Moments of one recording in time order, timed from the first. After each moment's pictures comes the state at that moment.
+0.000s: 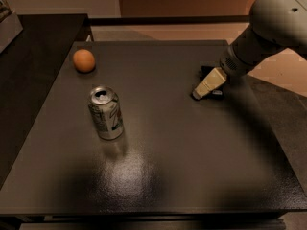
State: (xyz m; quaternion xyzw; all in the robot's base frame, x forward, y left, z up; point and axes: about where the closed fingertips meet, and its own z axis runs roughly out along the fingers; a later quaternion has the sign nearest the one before) arm 0.624 -0.203 0.827 -0.34 0.91 0.04 0.23
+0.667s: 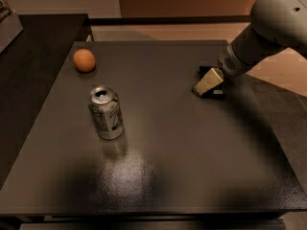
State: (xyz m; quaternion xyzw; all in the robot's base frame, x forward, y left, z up) arm 0.623 -0.192 0.825 -0.34 0.91 0.07 0.23
